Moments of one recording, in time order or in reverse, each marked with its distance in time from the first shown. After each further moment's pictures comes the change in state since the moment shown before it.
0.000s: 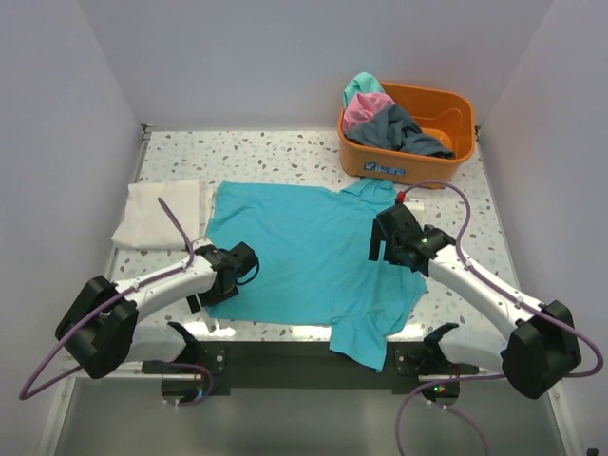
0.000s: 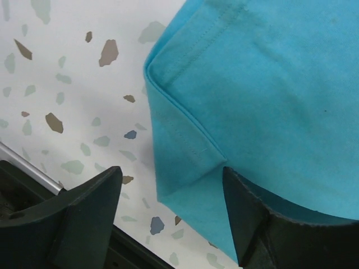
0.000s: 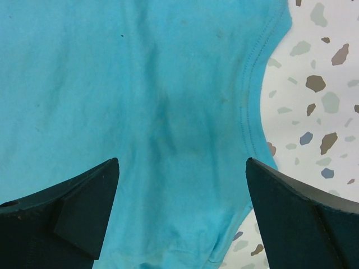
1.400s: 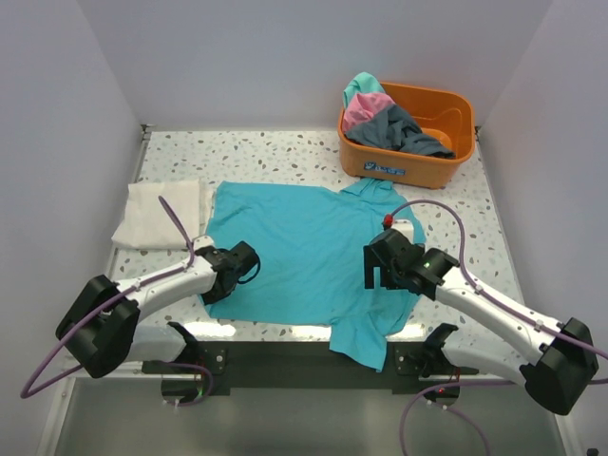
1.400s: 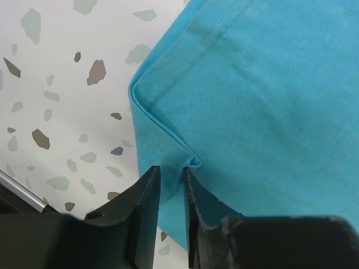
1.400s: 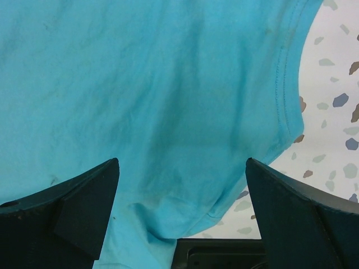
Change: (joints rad) left arm -0.003 0.004 -0.012 0.061 -0.055 -0.021; right arm 0.189 -0.151 -0.082 -0.123 -0.046 0.037
